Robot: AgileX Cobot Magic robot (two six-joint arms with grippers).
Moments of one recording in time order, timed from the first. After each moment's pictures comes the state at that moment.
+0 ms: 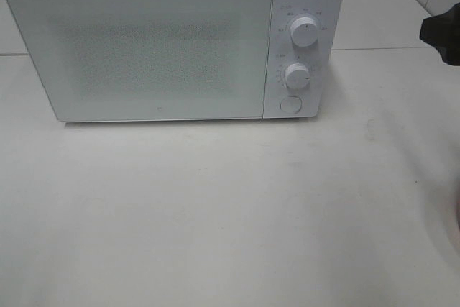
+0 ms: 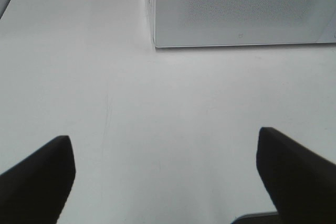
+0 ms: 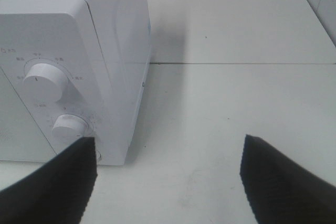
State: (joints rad) left arm 0.01 -0.01 -0.52 -0.14 1.09 0.07; right arm 0.10 1.05 -0.54 -0.03 -0.13 0.10
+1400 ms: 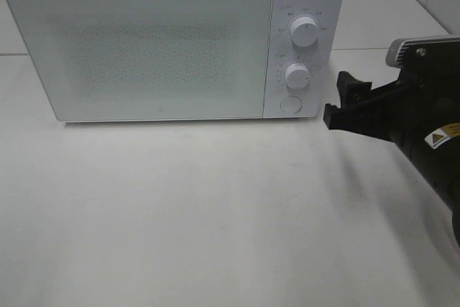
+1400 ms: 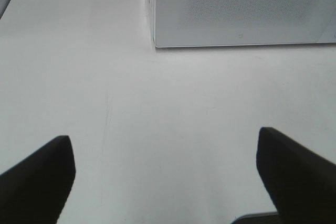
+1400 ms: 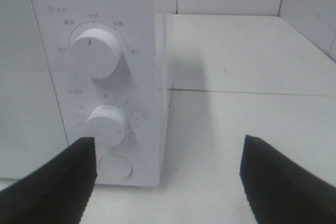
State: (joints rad) left arm 0.01 -0.01 -0.52 -0.14 1.09 0.07; right arm 0.64 1.58 -0.30 0.65 -1.20 -0.26
